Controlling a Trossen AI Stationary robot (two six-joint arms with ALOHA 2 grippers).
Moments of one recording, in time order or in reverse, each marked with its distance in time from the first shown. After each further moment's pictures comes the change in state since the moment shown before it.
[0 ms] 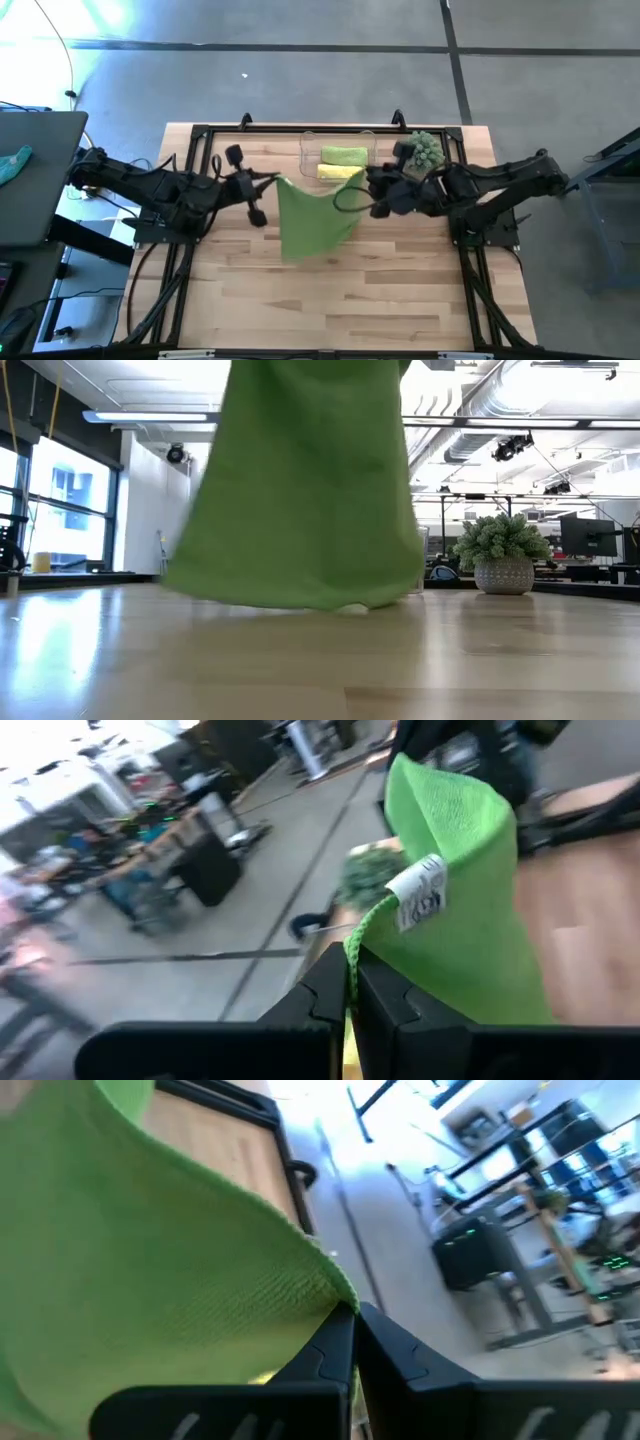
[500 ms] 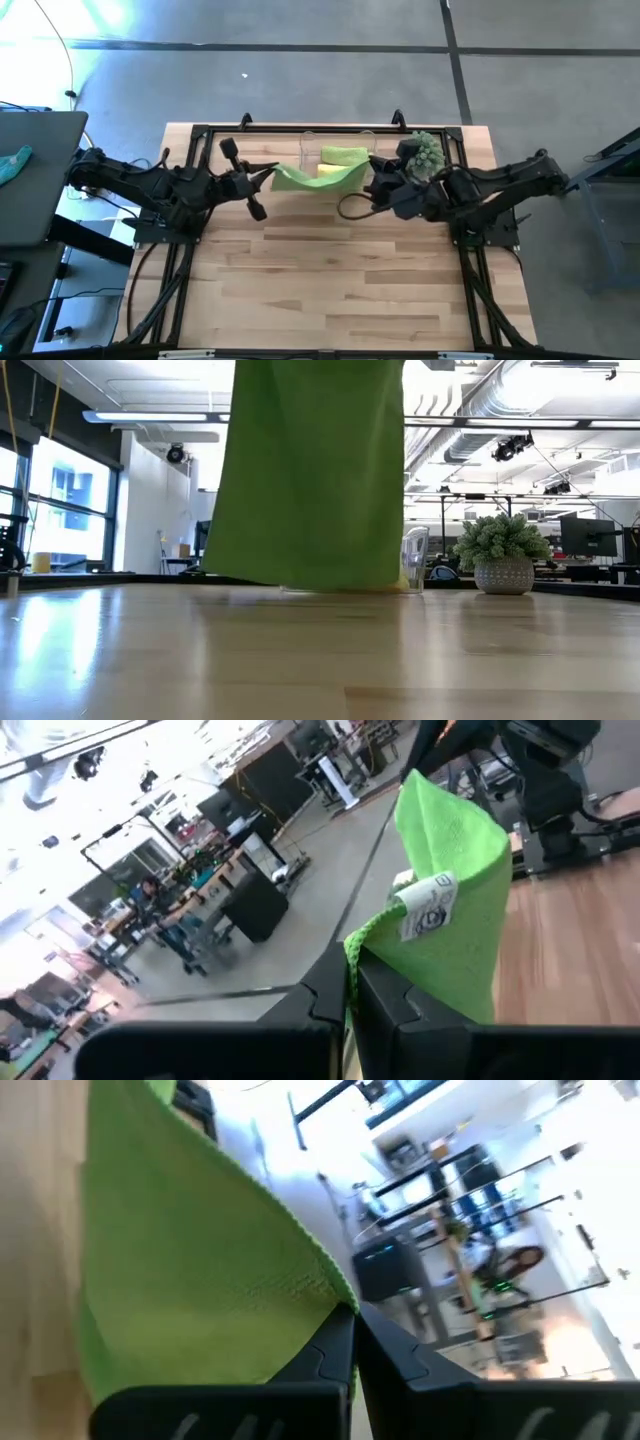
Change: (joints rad) left arm 0.022 -0.017 0.000 0.148 -0.036 0.257; right arm 0.027 0.000 -0.001 0.087 0.198 -0.236
